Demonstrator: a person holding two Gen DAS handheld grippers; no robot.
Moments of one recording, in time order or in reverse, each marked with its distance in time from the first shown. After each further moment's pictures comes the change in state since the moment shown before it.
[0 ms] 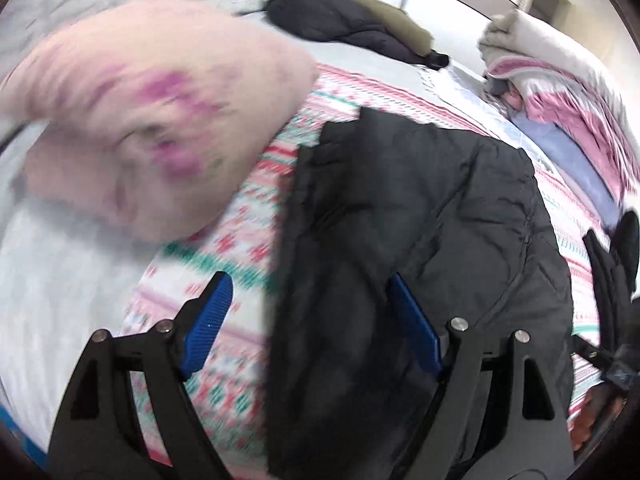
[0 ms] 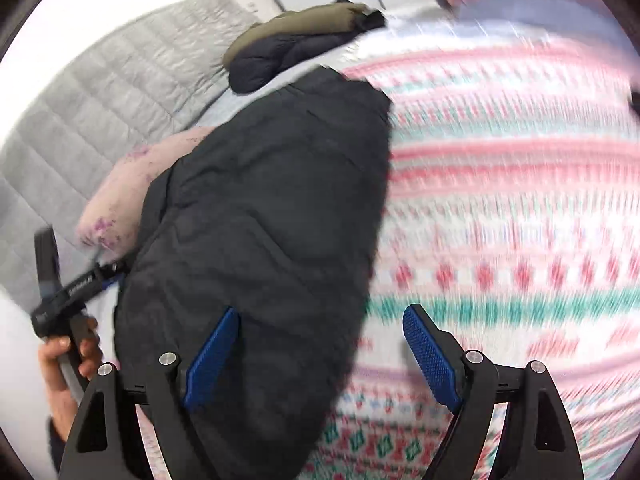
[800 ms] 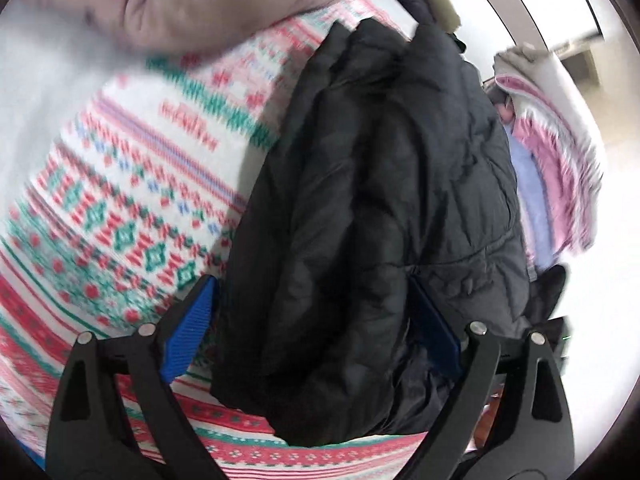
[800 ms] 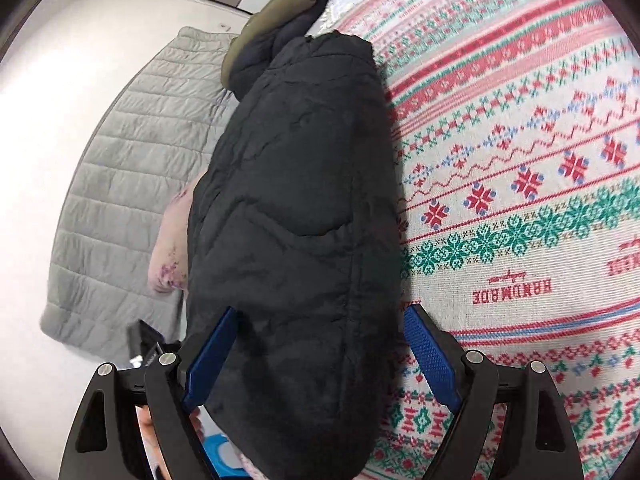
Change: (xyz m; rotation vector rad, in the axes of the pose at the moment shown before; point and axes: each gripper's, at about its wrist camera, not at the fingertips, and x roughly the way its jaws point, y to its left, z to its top) left arm 0.031 0.033 -0.048 -0.332 0.293 -0.296; right arm 0.020 -0.034 -0.002 0.306 0.078 0.316
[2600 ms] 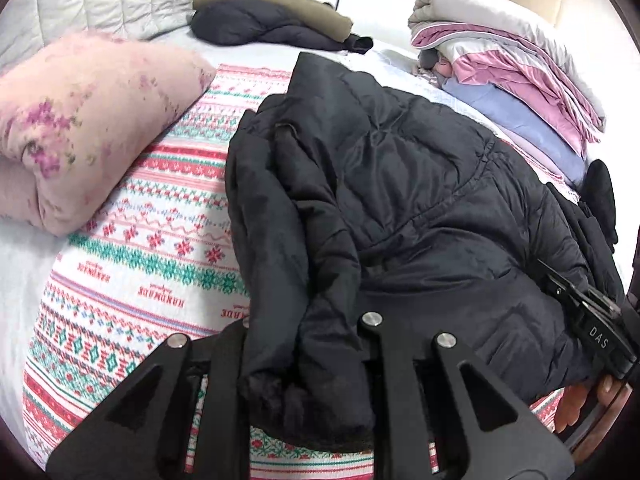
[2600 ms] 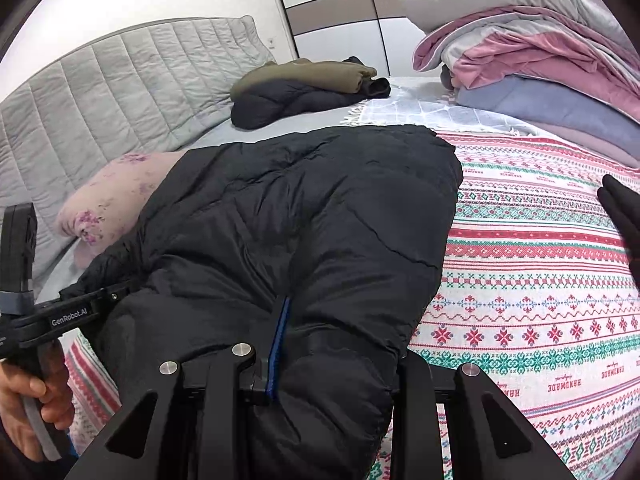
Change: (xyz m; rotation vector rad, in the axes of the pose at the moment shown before) left arm 0.007 -0.158 -0.032 0.543 -0.285 0.208; right arm -0.019 0.093 -0.026 -0.560 -0.281 -0.477
